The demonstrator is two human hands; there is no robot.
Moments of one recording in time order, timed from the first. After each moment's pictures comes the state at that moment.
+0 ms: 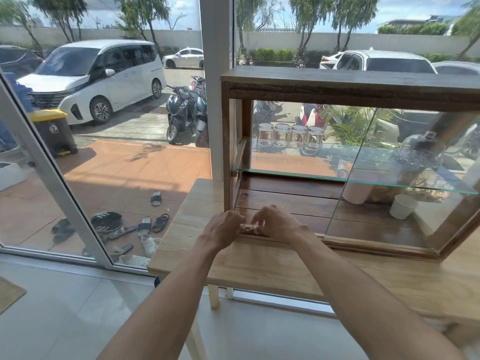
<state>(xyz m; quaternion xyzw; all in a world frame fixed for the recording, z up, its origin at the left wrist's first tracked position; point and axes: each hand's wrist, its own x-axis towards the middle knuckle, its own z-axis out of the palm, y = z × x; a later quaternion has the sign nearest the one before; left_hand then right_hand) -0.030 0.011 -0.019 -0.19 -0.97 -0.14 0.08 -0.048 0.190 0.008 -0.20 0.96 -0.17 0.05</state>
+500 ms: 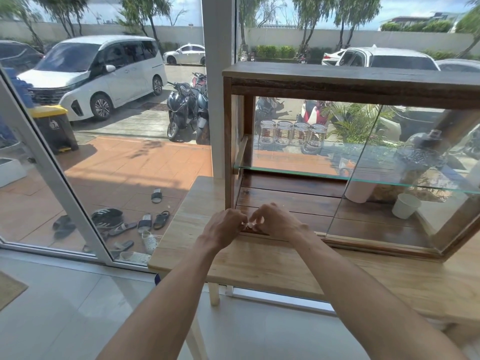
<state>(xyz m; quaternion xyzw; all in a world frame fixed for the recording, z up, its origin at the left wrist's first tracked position) -0.027 0.010 -0.019 -0.21 -0.96 -0.16 0.10 -0.052 0.189 0.004 -0.24 0.95 -0.19 0.04</state>
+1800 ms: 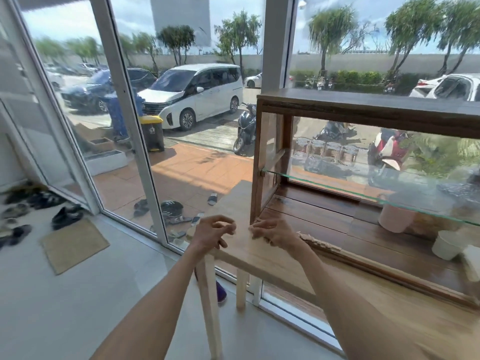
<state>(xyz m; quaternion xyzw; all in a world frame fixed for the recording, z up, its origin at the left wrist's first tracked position) 0.102 -0.015 -0.005 0.13 -0.78 -0.60 0.12 0.001 0.187 -0.007 -0.22 0.77 -0.56 0.21</state>
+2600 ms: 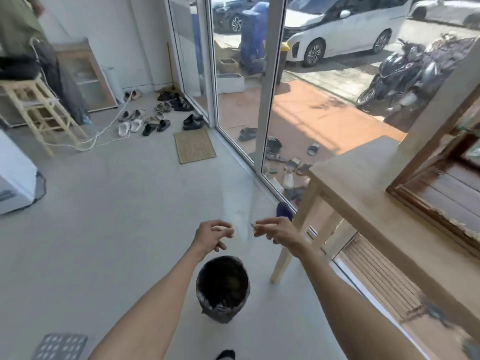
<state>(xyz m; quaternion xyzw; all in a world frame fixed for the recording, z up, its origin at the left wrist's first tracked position) 0.379 -0.119 -0.158 0.45 -0.63 -0.61 0.15 0.184 0.007 -0.129 -0.30 0.72 -0.43 0.45</state>
